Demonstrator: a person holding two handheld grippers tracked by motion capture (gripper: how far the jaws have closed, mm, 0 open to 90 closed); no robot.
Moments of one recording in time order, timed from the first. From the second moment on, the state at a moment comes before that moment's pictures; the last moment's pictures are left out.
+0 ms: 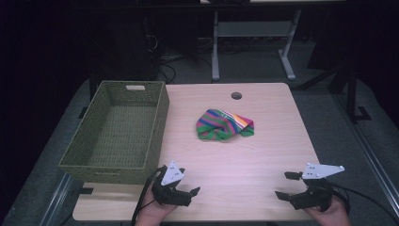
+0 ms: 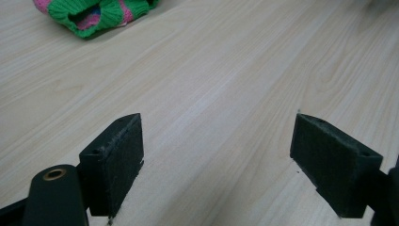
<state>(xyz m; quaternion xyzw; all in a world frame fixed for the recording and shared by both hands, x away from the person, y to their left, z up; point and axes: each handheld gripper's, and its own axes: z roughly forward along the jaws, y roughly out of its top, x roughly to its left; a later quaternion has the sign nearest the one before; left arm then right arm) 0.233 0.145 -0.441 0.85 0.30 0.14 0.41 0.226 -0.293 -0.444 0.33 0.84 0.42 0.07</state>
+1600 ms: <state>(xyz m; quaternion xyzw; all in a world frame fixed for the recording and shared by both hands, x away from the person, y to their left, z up) 0.239 0.144 -0.443 0.84 0.29 0.12 0.44 0.346 -0.224 -0.388 0.28 0.89 0.36 0.02</state>
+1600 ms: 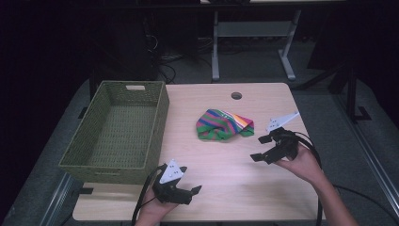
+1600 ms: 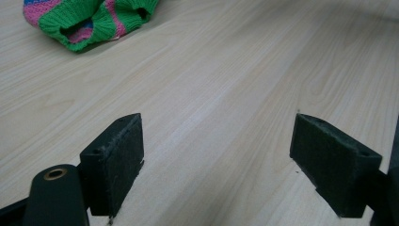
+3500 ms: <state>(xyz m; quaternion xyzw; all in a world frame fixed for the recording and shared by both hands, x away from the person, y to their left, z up) 0.244 0.143 -0.443 0.84 0.29 0.10 0.45 0.468 -0.138 -0.402 0.29 0.92 0.25 0.04</state>
